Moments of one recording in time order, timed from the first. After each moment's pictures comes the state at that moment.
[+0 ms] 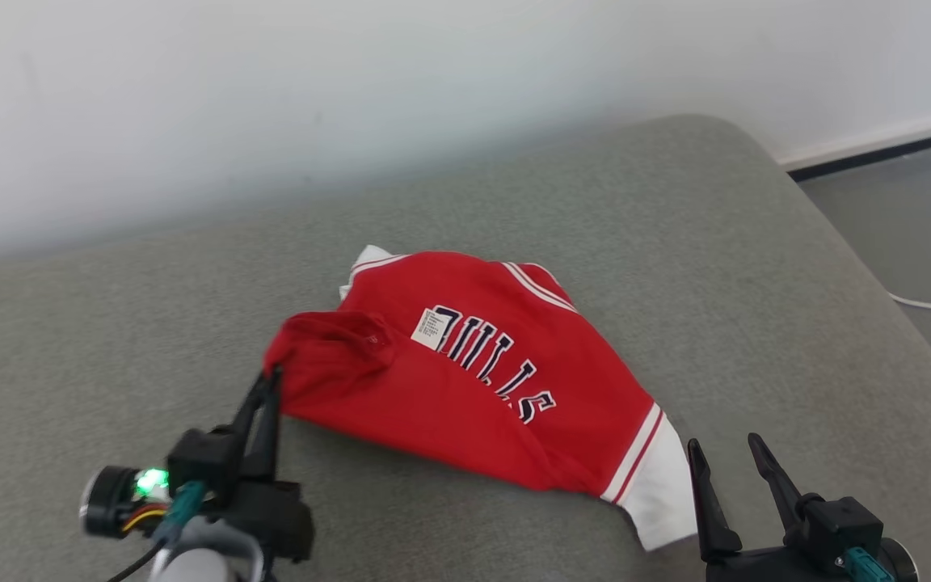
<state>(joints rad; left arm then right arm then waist) -0.34 0.19 -0.33 0.44 -0.26 0.04 -0.26 0.01 -0.05 -0.03 0.16 0.08 0.13 -0.16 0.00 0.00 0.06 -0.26</state>
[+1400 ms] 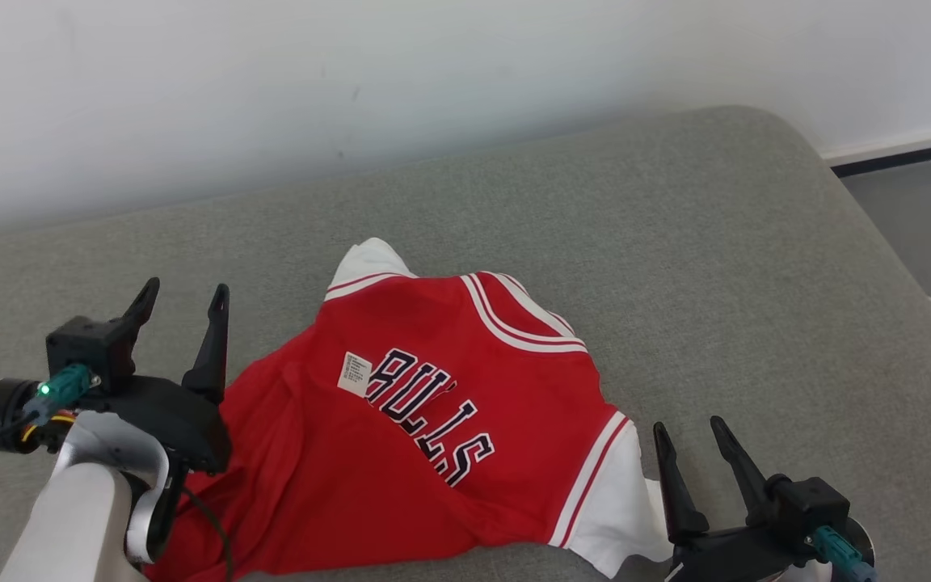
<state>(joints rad) -0.42 0.31 -0.19 0.28 -0.34 -0.06 0.00 -0.06 -0.05 0.04 0.26 0.14 0.13 -0.20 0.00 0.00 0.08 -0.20</state>
